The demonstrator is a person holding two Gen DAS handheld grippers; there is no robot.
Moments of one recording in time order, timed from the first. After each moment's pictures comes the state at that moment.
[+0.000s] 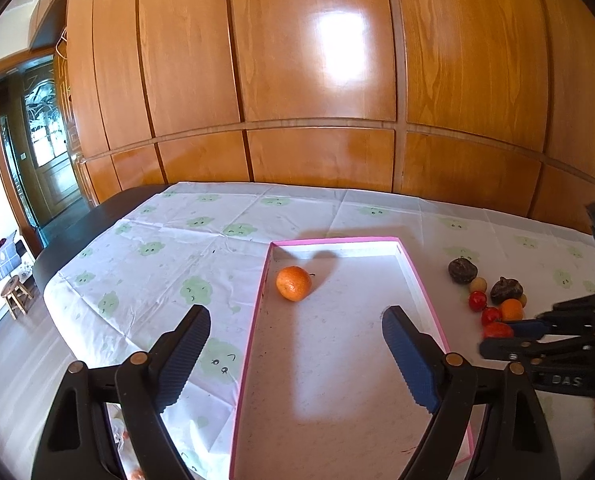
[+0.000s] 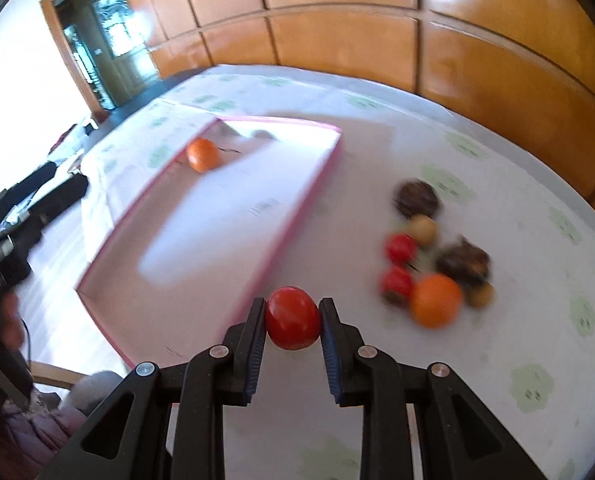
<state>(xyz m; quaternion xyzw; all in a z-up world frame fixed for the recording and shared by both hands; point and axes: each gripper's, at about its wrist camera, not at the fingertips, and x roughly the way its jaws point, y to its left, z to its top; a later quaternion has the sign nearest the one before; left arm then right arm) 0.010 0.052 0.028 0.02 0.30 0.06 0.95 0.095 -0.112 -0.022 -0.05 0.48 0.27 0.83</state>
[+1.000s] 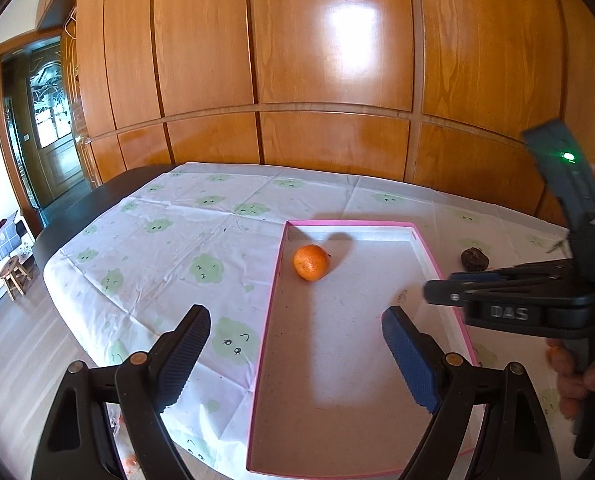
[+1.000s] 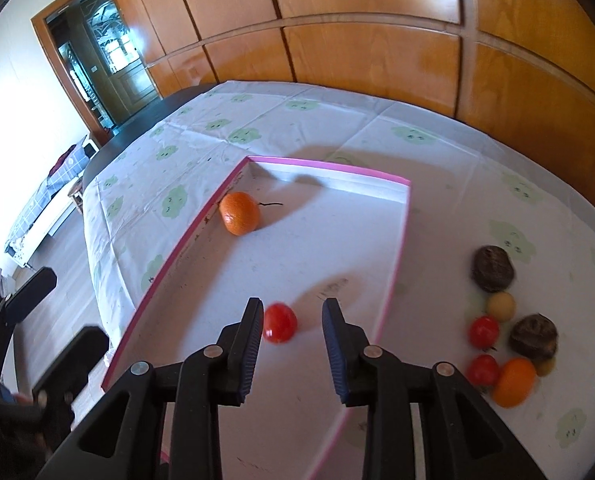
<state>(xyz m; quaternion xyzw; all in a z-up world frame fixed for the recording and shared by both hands) 0.006 0.072 0.015 0.00 0.32 0.07 0.94 0.132 -0.049 -0.015 -0.02 0.48 0.25 0.84</state>
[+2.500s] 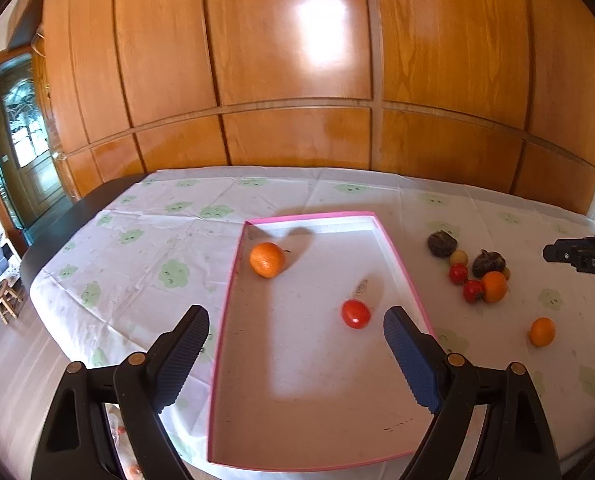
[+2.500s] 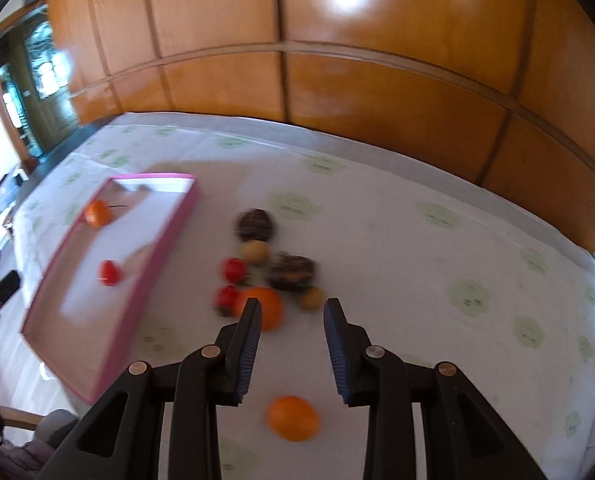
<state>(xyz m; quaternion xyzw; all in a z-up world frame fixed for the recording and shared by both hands) 0.010 0.036 0.016 0.03 0.34 0.02 0.94 0.106 -0.240 0.004 -0.04 0.46 0.08 0.88</state>
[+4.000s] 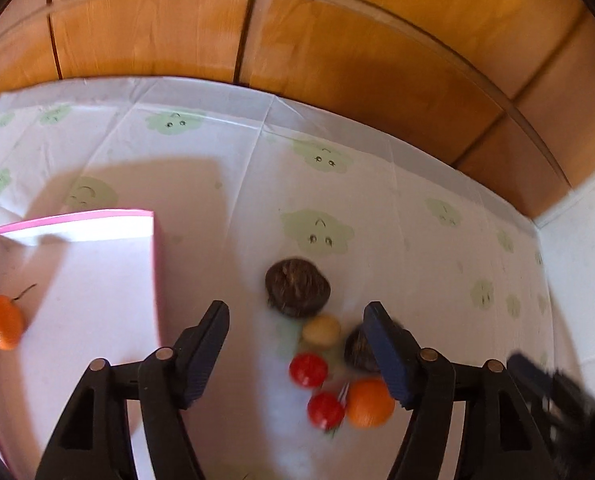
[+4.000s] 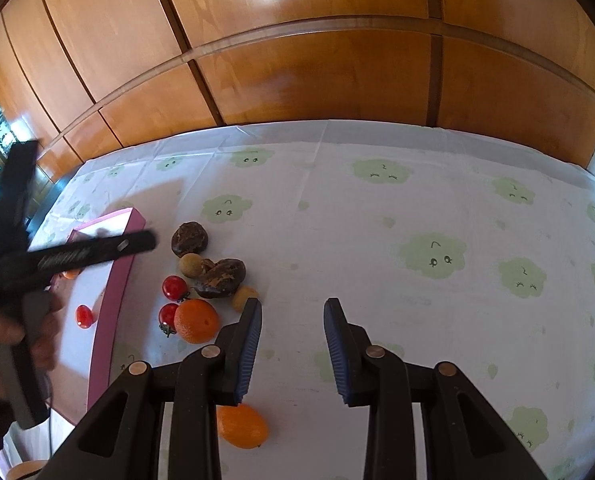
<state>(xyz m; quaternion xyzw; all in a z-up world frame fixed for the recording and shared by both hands) 0.223 -0.099 -0.036 -0.09 0.54 -0.13 0.83 0.120 -0.295 -0.004 0.09 0.48 0.06 0.87</state>
